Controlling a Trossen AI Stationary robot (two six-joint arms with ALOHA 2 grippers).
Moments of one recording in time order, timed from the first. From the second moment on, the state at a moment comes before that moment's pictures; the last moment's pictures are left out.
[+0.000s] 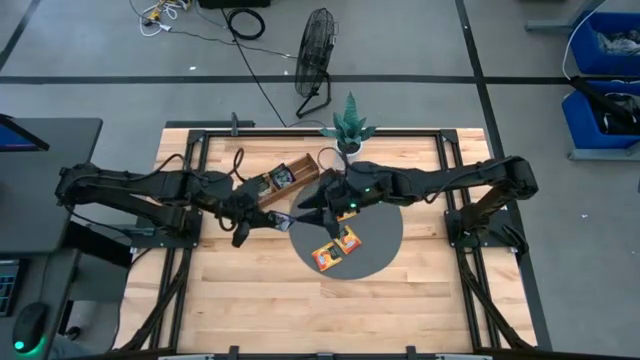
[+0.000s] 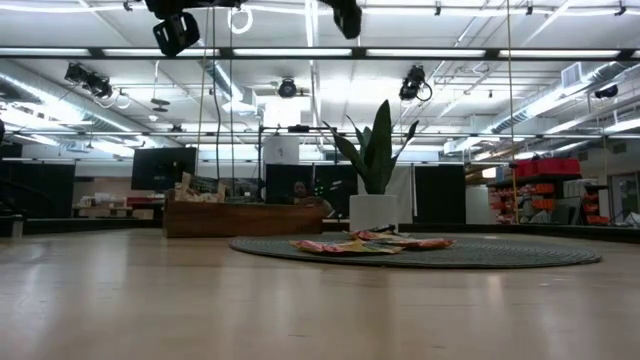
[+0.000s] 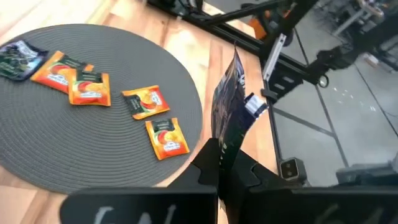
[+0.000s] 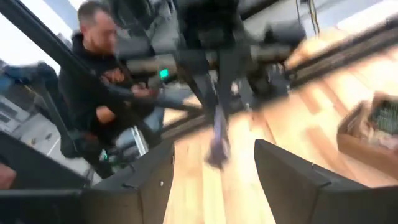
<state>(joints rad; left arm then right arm) -0.09 0.96 0.87 -0.37 0.10 -0.47 0.05 1.61 1.33 -0.01 -0.14 0.52</state>
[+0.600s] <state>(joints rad) -0.07 0.97 0.87 -0.35 0.10 -0.40 0.05 1.67 1.33 0.09 -0.26 0.61</state>
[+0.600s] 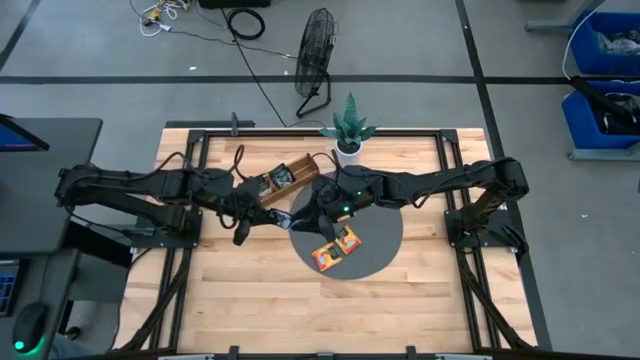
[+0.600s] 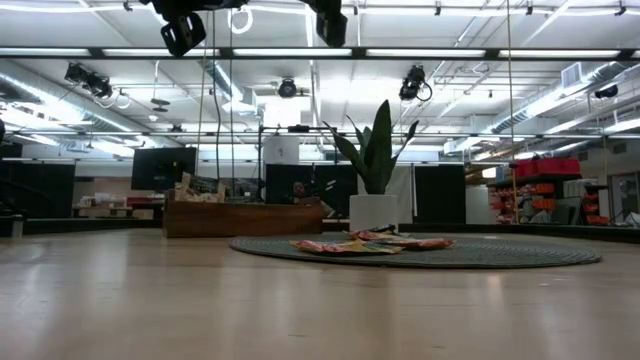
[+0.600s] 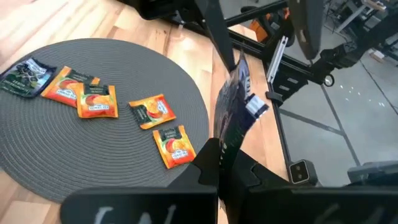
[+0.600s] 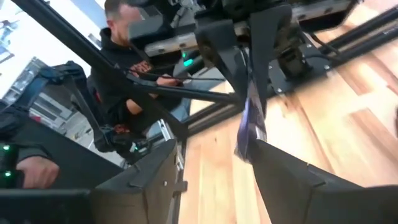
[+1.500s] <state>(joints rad) -0.07 1.05 0.87 -0.20 0.11 -0.40 0.05 1.68 1.33 0.07 -0.23 0.60</state>
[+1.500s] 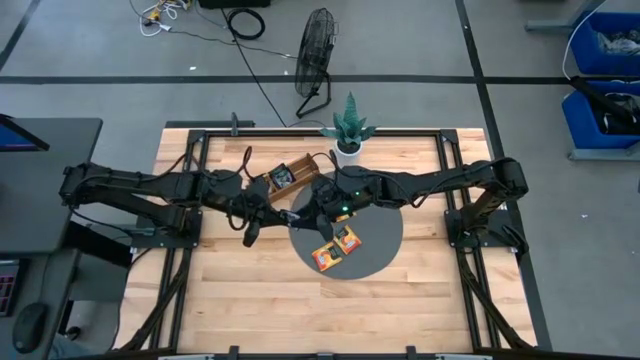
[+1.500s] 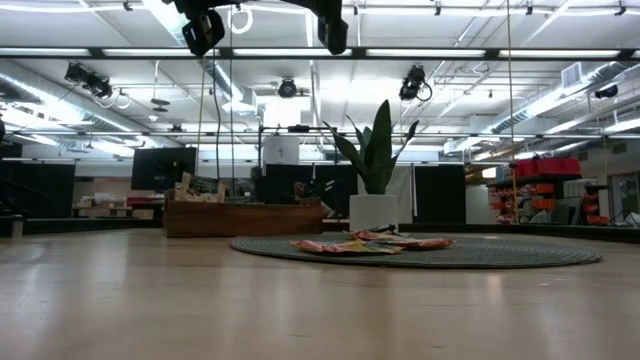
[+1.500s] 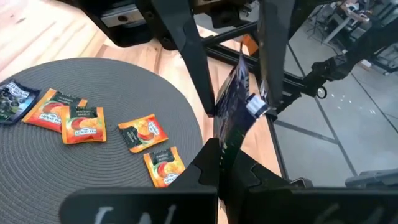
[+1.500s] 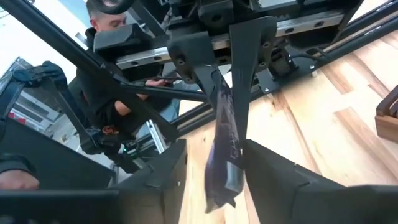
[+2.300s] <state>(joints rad) -0.07 0.99 0.87 -0.19 0.08 -0.41 0.05 1.66 1.33 0.05 -0.14 0.49</state>
